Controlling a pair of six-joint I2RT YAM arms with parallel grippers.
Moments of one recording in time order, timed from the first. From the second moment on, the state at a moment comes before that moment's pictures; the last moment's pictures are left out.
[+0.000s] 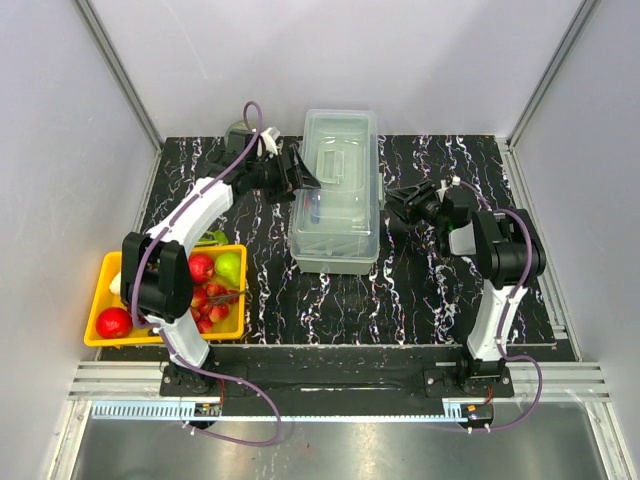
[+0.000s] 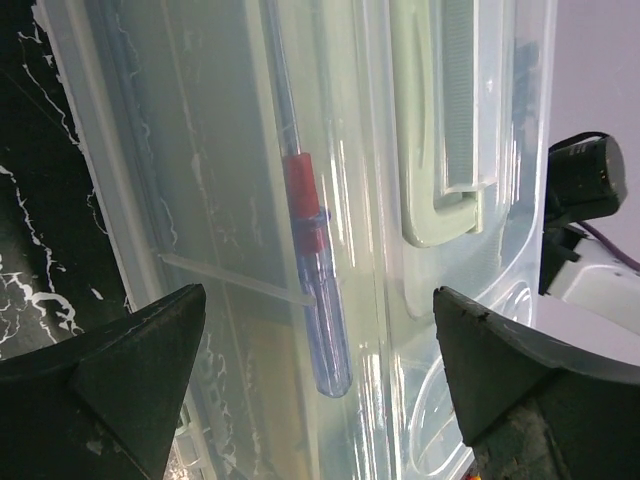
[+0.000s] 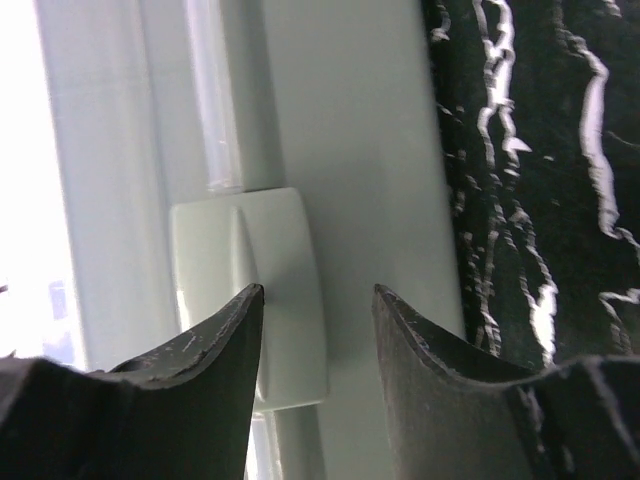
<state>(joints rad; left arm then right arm) -0.29 1.75 1.45 -0.40 0.56 -0.62 0.07 2.05 0.85 1.03 -0.58 1.40</state>
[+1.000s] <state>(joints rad) -0.27 1.85 1.67 -0.58 0.50 -0.48 0.14 2.02 1.44 -0.24 -0.34 0.67</state>
